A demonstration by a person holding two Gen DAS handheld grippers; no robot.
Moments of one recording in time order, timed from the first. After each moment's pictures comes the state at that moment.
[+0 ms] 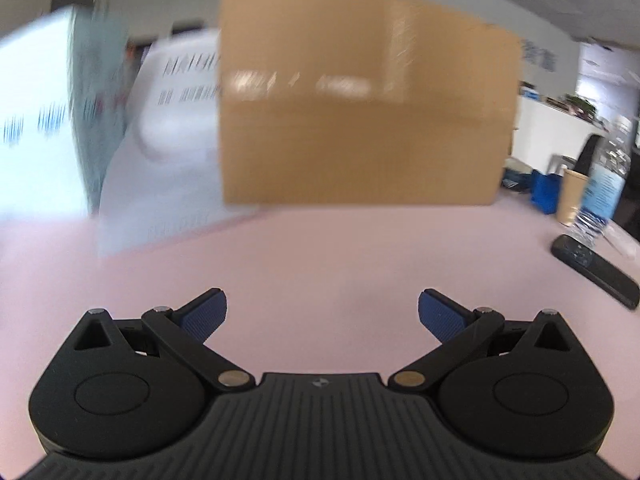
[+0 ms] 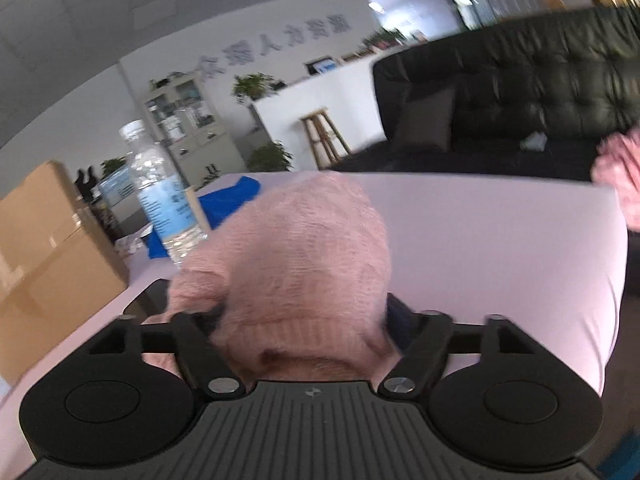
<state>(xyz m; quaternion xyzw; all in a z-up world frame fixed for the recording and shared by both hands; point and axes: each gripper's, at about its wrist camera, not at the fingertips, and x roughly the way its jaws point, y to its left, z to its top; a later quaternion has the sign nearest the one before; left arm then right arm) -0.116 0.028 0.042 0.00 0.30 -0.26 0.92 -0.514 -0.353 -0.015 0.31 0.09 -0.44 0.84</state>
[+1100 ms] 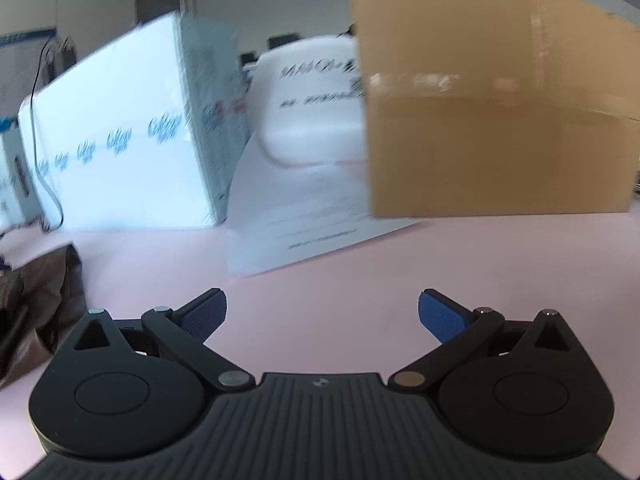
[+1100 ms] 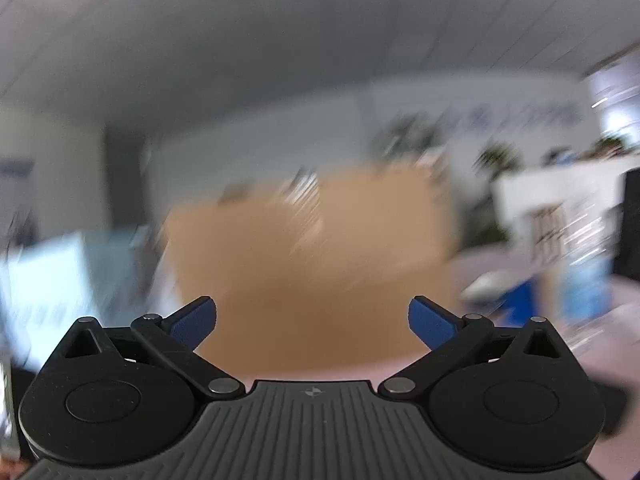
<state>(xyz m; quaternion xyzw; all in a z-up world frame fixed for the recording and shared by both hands) -0.080 0.058 0.036 0.07 0.25 -0.08 0.96 -0.210 -0.111 0.056 0.07 0.08 -0.12 0.99</state>
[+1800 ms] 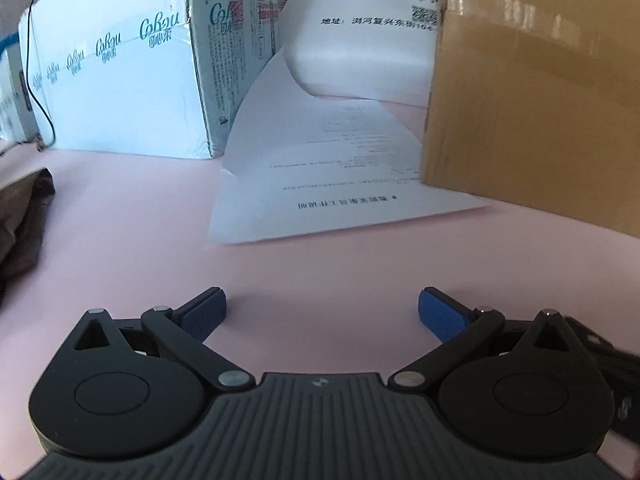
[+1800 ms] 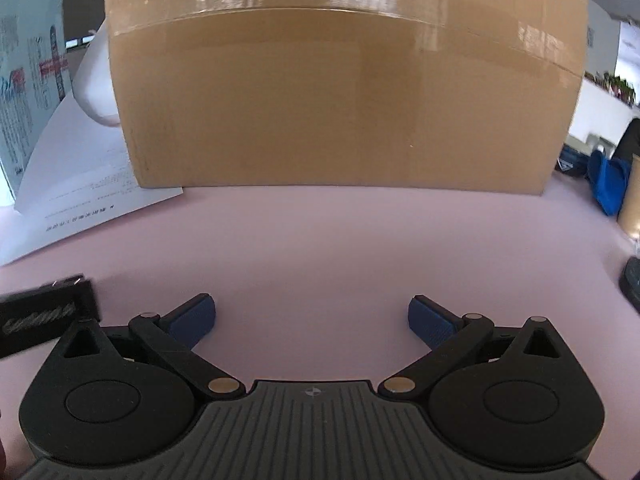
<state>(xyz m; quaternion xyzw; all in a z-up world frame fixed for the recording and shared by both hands) 0.008 0.041 0.004 0.03 0.34 -0.01 0.94 -0.045 -0.105 -0.034 0.06 0.33 -0.20 0.92</state>
